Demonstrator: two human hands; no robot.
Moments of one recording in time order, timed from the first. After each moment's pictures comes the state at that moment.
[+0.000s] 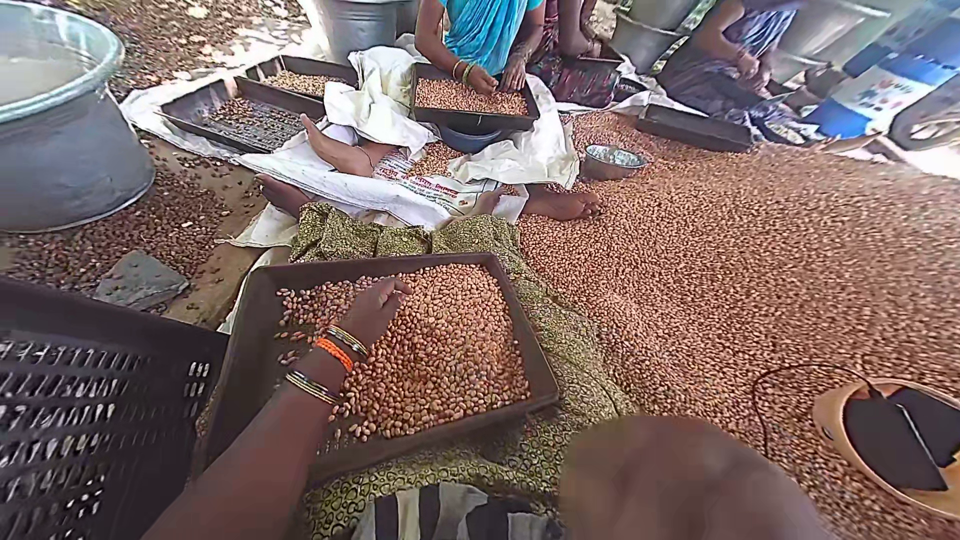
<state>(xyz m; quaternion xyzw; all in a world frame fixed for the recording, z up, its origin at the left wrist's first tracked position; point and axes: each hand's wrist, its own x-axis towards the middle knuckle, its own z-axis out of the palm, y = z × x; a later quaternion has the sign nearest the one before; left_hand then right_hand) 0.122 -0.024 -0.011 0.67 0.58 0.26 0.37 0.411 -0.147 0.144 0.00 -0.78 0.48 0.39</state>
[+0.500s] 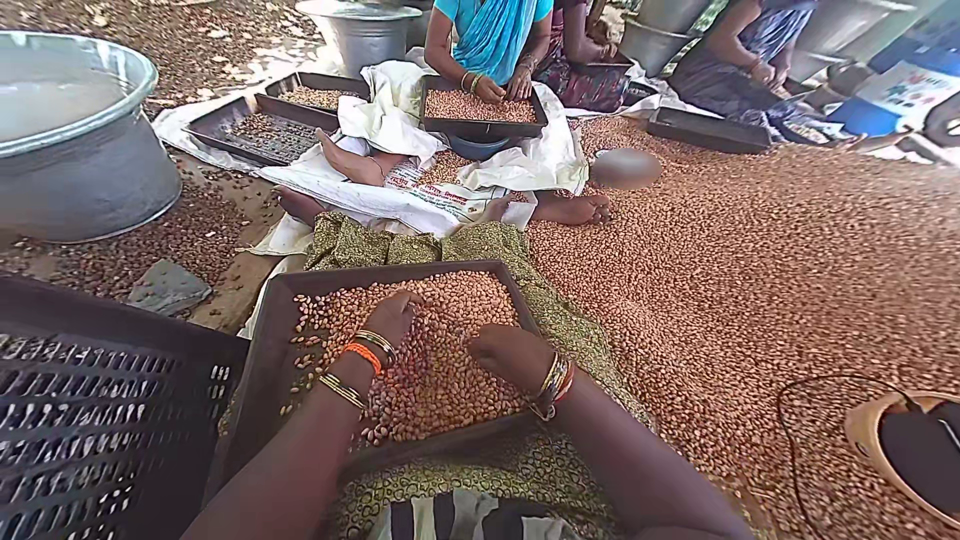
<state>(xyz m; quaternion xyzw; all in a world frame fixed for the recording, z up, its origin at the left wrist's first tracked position) 0.140 -0.015 -0.003 0.63 0.66 0.14 0.39 0.383 -0.028 0.013 -0.39 -0.88 0.24 -0.09</state>
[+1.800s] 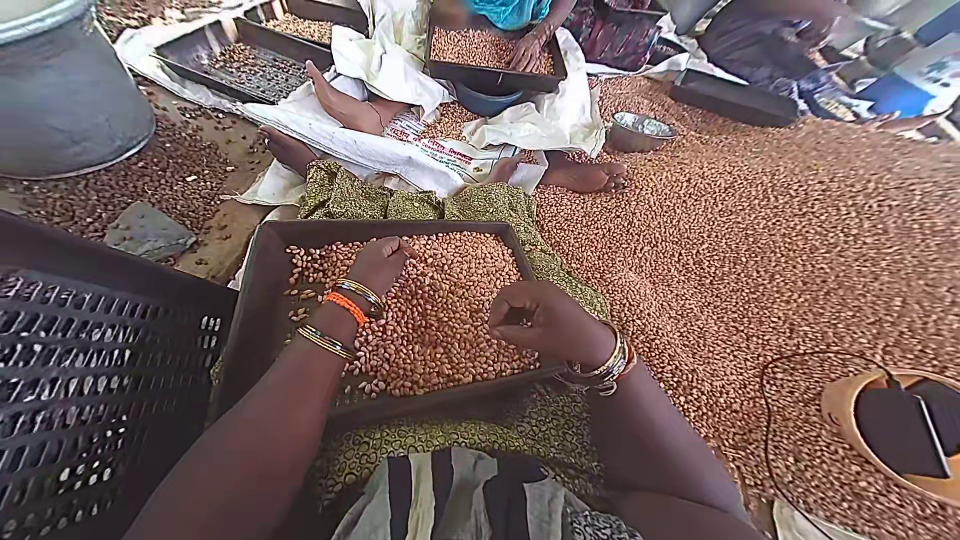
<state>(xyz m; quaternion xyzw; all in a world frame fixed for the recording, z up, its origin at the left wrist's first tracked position) 0.117 -0.019 -0.023 0.59 0.63 0.32 0.39 0.408 -0.048 0.044 -0.27 -0.84 0.42 0.20</state>
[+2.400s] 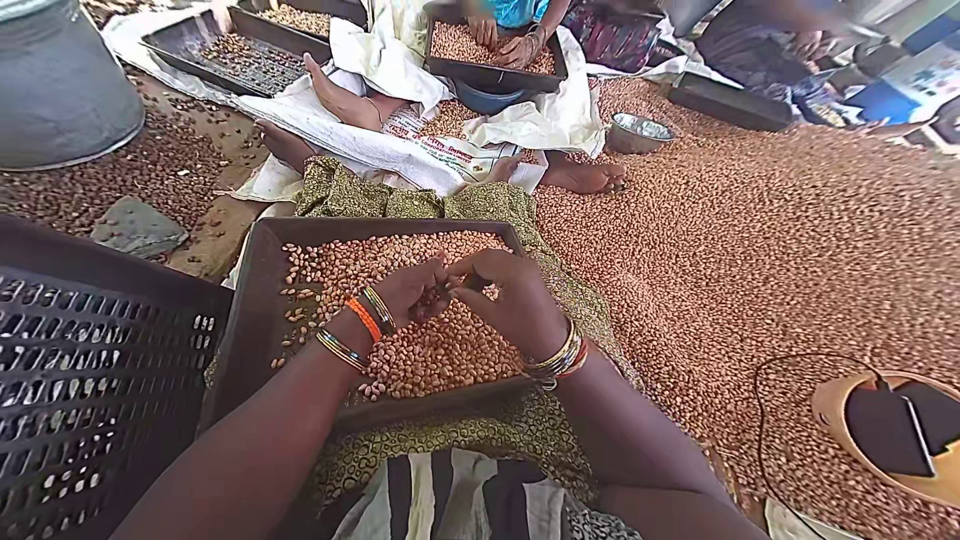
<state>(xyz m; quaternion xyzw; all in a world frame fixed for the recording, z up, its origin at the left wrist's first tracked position) 0.155 -0.037 -0.002 0.40 0.43 0.30 0.75 0.345 -0.046 0.047 -0.32 -0.86 0.20 0.35</state>
